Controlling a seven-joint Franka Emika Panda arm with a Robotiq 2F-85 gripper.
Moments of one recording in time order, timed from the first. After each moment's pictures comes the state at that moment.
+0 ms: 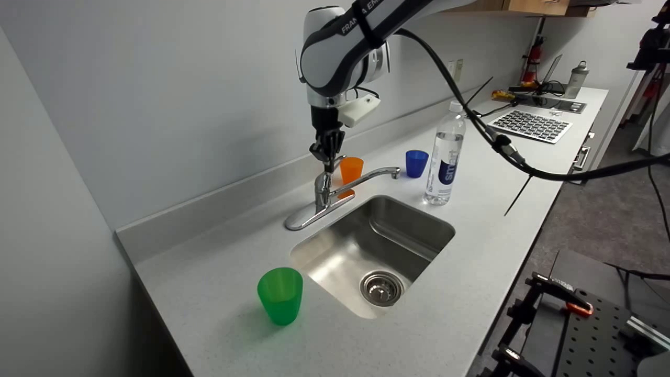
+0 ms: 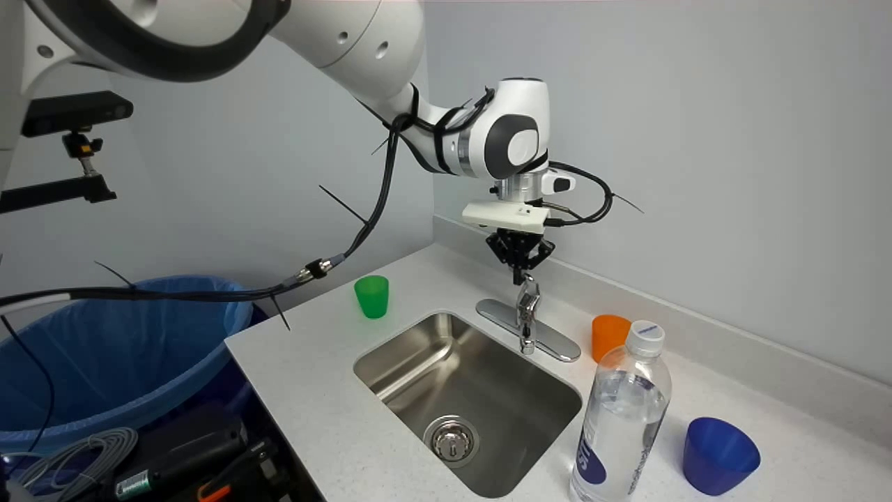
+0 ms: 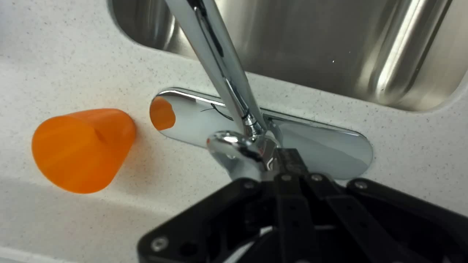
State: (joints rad) arm -0.01 0.59 0.02 -1.60 -0.09 2.24 -0.17
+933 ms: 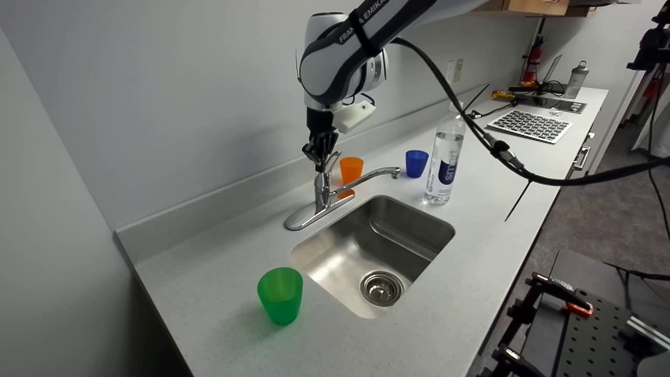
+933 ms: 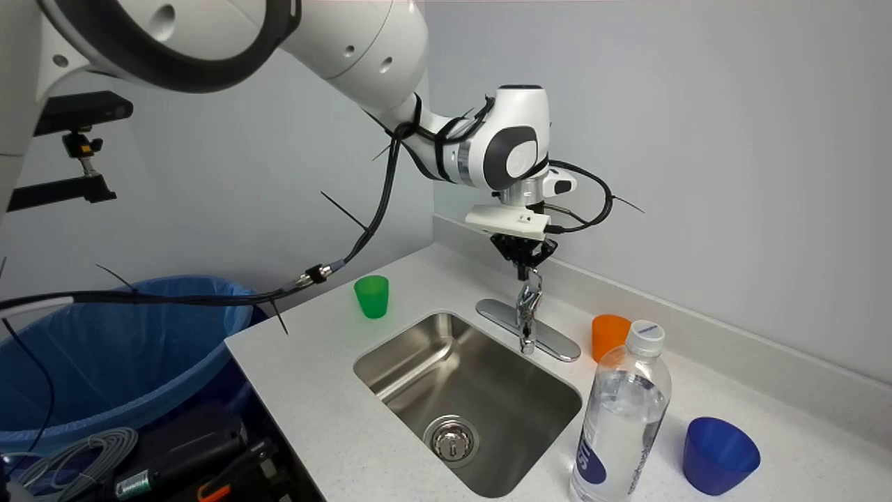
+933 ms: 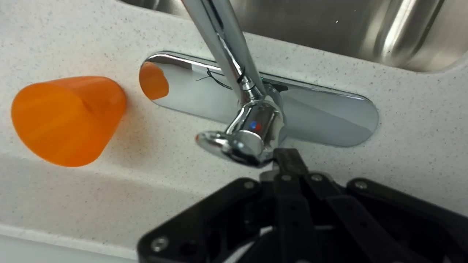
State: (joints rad) arm -0.01 0.62 0.03 -1.61 -0.06 2.37 -0.17
